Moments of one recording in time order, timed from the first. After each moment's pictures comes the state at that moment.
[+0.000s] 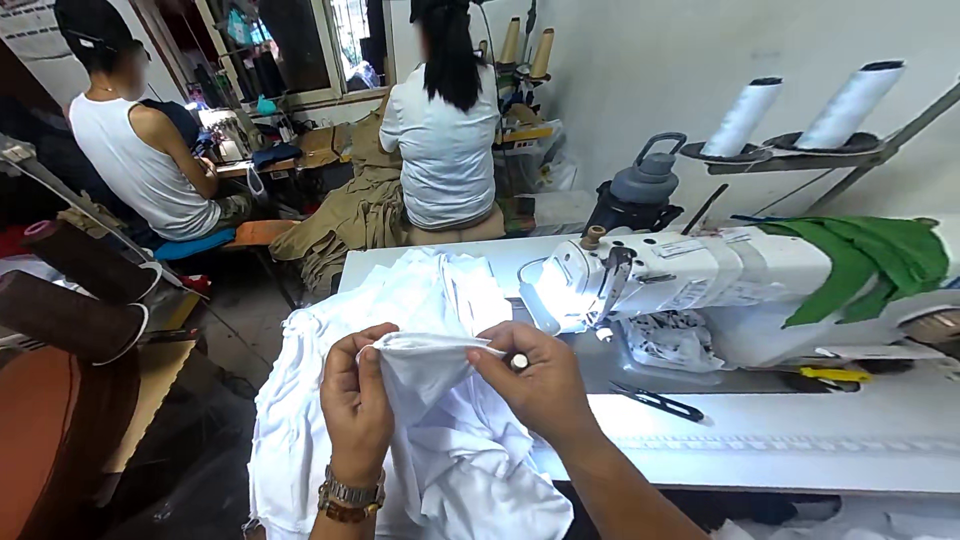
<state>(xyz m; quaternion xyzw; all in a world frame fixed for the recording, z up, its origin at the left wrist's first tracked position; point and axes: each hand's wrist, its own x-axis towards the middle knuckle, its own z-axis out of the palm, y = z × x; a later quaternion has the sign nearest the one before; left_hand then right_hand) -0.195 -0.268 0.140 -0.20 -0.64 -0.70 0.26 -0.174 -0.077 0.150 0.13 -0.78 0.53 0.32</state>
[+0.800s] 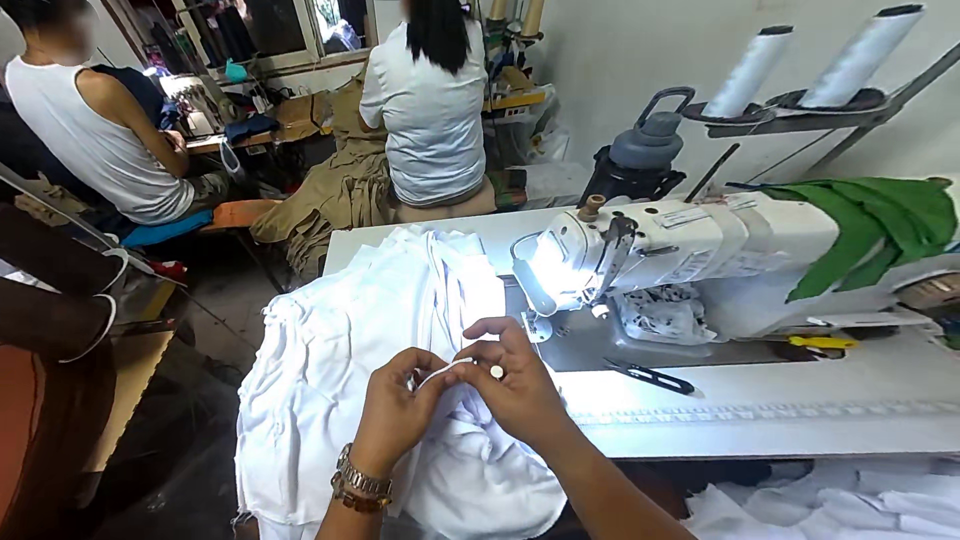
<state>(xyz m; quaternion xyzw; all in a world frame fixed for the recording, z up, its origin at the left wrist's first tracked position) -0.200 -0.253 0.106 -0.25 -0.77 -0.59 0.05 -0.169 -0.080 0.109 0.13 -0.76 0.59 0.22</state>
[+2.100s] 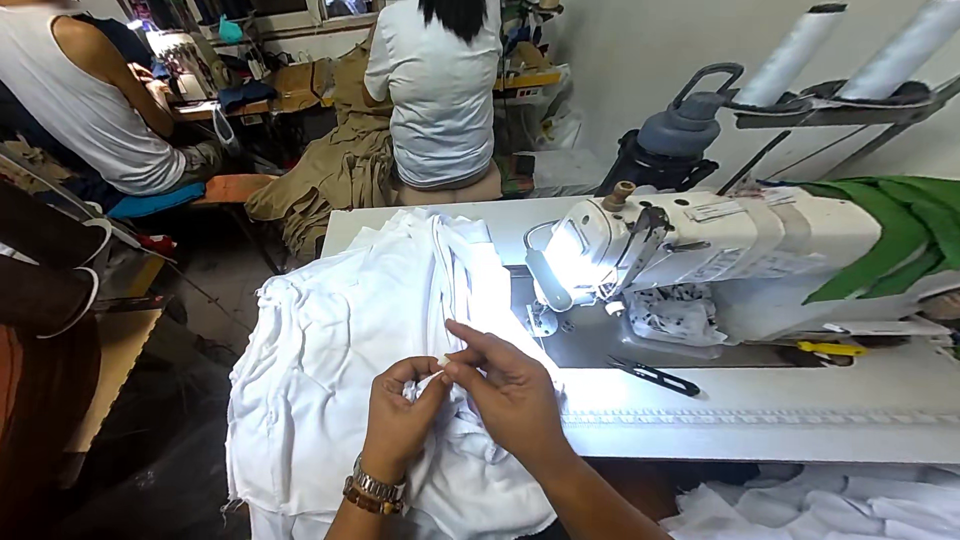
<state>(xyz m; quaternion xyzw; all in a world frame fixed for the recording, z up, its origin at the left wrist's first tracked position) -0.186 -0.244 0.074 -0.14 -0.66 -0.74 0.01 -0.164 -0.099 0.102 0.11 -0.74 0.61 0.26</state>
